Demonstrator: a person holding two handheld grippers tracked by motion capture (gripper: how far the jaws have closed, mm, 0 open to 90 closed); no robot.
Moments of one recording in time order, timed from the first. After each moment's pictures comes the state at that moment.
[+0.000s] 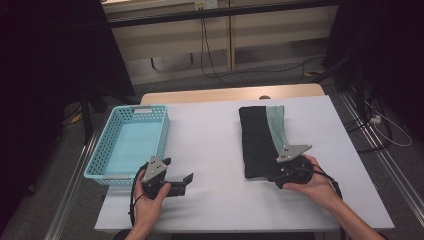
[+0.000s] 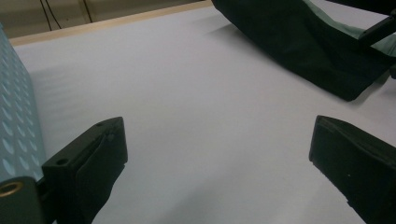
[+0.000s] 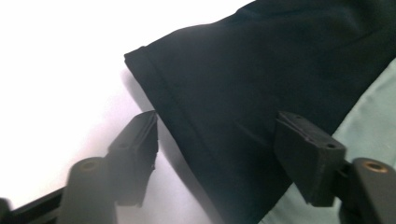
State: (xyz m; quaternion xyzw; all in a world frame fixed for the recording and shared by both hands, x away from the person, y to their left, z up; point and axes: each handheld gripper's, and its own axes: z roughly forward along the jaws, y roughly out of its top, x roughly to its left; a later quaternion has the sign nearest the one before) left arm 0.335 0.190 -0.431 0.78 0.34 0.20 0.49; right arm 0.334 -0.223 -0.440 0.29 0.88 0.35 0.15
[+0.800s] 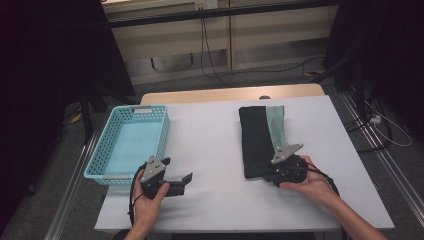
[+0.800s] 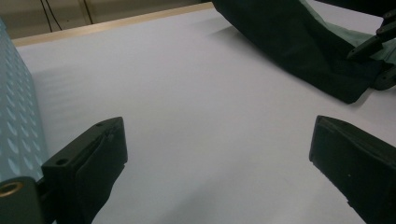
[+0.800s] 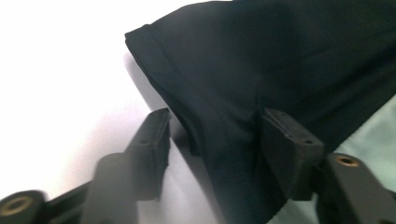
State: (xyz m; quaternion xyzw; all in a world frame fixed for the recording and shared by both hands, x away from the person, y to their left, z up) left arm 0.336 0.193 -0.432 0.78 0.35 0.20 0.49; right arm 0.345 -0.215 -0.450 0.27 0.90 0.33 0.13
